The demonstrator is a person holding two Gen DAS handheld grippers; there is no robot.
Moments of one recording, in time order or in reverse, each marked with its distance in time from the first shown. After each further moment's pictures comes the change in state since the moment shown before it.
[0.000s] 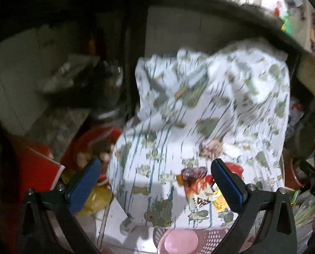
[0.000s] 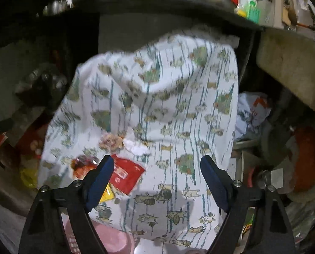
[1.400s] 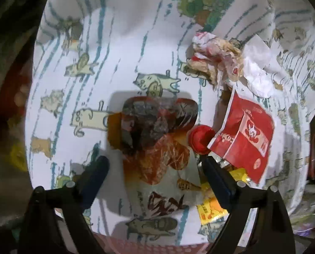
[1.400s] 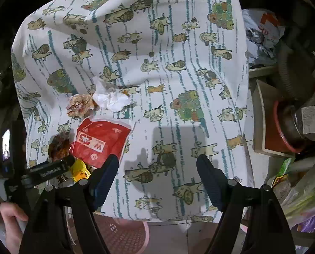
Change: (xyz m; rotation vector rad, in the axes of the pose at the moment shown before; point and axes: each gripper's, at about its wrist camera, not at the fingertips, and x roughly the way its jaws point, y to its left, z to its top) left arm 0.205 -0.111 -0.067 -0.026 0.559 0.043; right arm 0.112 -0.047 -0.021 0.260 0.358 0.047
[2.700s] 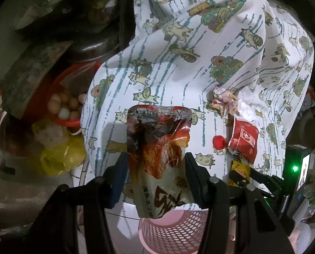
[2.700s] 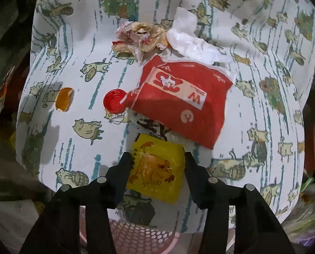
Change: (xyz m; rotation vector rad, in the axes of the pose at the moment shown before) left arm -0.103 0.114 -0.026 -0.059 -0.186 -0.111; right arm 0.089 0.131 -0.072 -0.238 0.157 0.041
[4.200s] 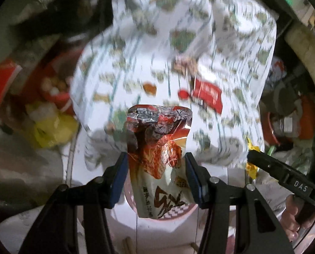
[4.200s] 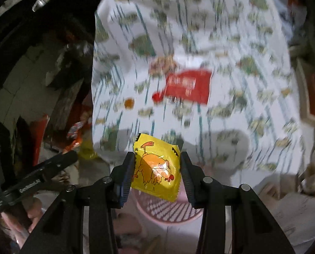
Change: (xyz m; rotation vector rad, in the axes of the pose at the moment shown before) left arm -0.051 -0.021 -0.097 0.088 0.066 -0.128; right arm -0.127 -0.044 -0.082 0.171 -0.098 0.350
